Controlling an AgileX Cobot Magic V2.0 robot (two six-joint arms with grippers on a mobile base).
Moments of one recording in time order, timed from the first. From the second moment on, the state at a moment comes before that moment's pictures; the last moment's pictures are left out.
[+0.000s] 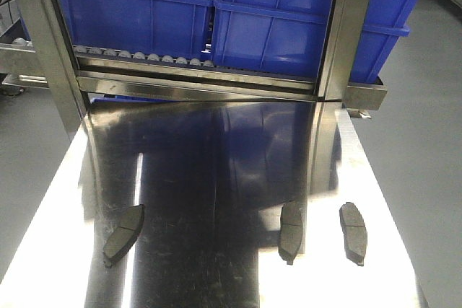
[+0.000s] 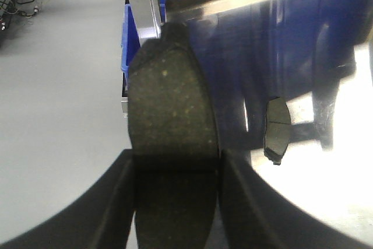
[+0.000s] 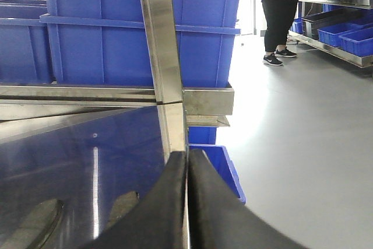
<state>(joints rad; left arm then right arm) -0.16 0.48 -0.85 0.14 1.06 -0.08 -0.05 -0.01 0.03 -0.02 0.11 0.11</state>
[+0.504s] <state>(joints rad) -0.16 0.48 -0.85 0.14 1.06 -0.08 -0.05 -0.01 0.03 -0.02 0.11 0.11</state>
